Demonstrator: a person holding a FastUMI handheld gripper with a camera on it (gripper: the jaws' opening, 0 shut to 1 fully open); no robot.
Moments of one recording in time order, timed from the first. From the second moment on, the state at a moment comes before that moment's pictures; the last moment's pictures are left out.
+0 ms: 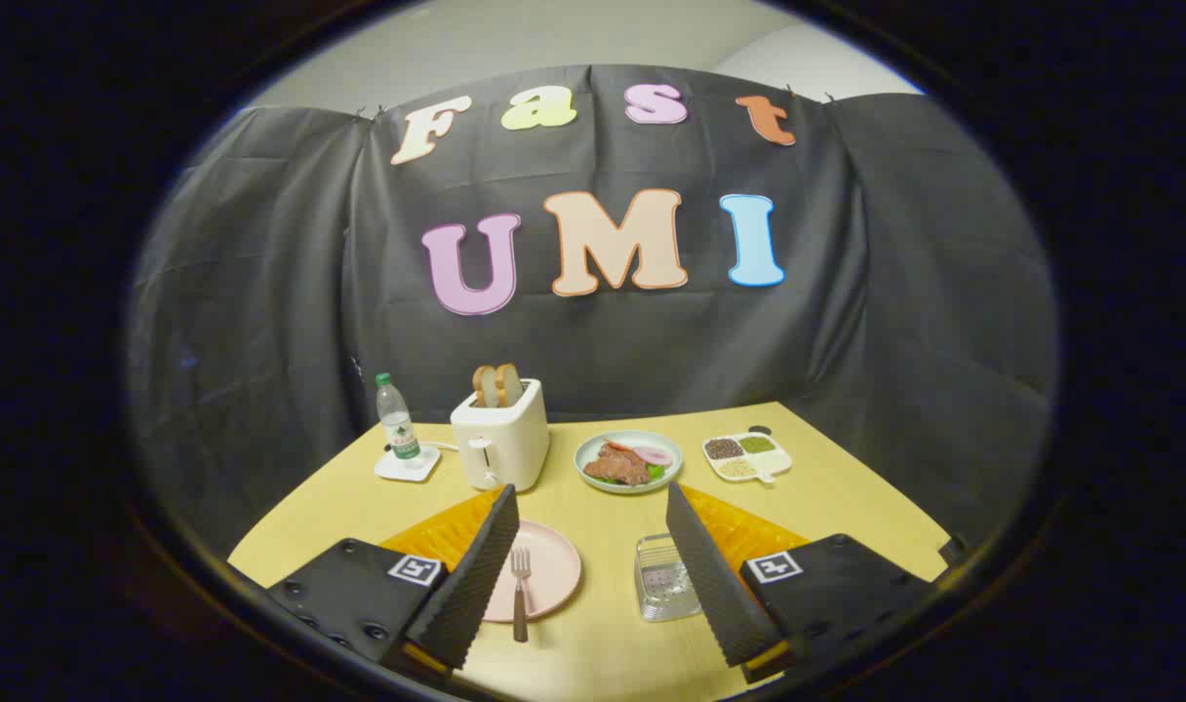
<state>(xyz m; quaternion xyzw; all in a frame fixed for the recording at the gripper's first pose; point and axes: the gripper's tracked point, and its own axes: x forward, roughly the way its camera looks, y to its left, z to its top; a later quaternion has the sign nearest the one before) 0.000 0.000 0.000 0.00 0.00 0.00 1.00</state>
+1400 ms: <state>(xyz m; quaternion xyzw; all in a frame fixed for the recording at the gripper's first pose) 0.016 0.045 -0.096 -0.04 0.16 0.03 0.99</state>
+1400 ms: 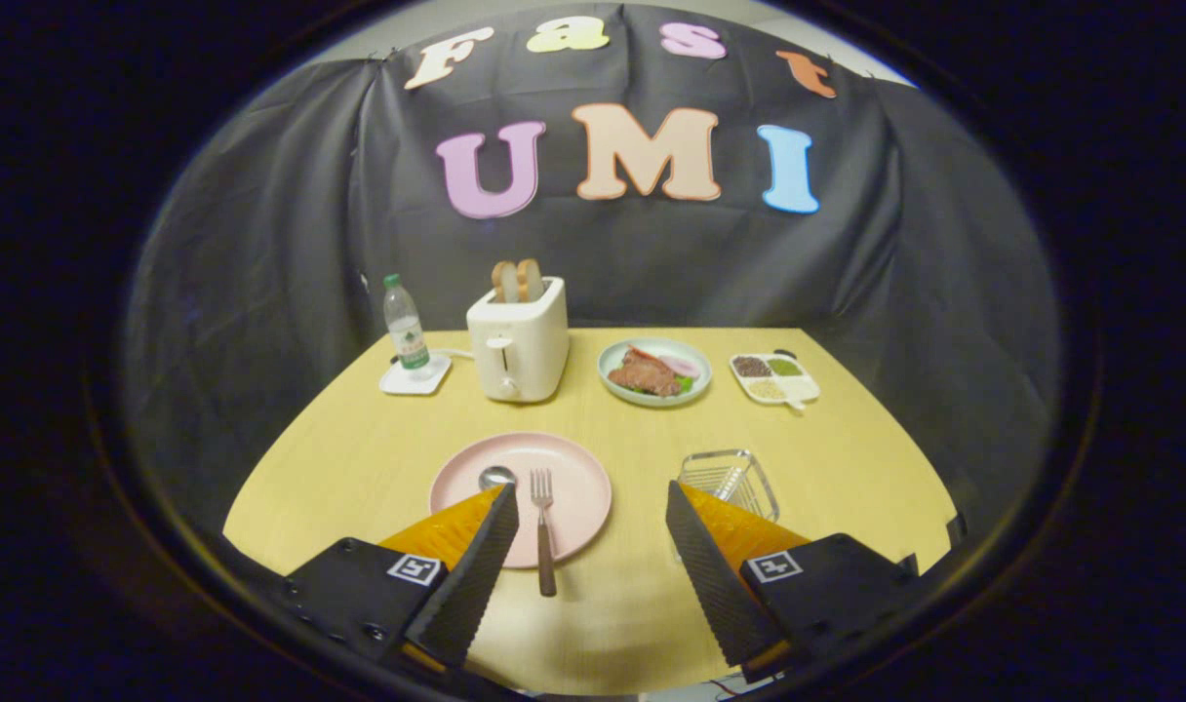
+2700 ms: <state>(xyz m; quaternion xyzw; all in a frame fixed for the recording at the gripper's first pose) 0.052 0.064 -0.256 -0.11 0.39 0.07 0.91</state>
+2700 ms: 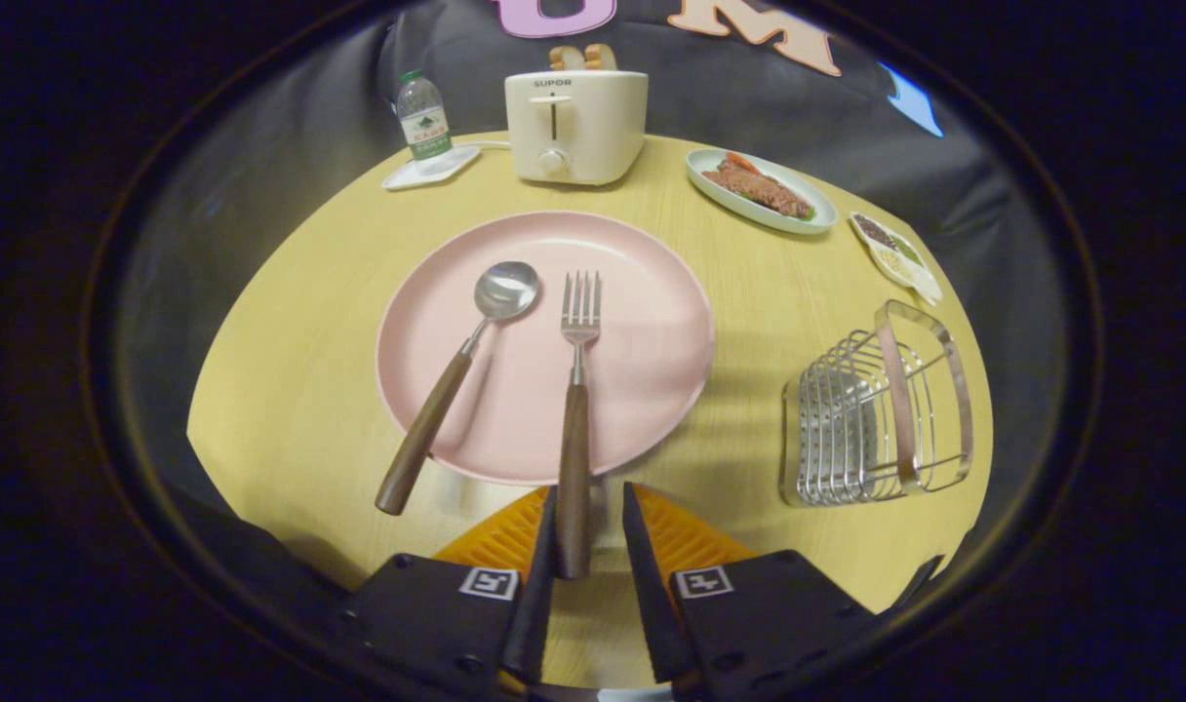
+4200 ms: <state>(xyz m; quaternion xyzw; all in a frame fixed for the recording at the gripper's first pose) 0.023 -0.002 -0.129 -0.05 0.26 0.02 0.96</state>
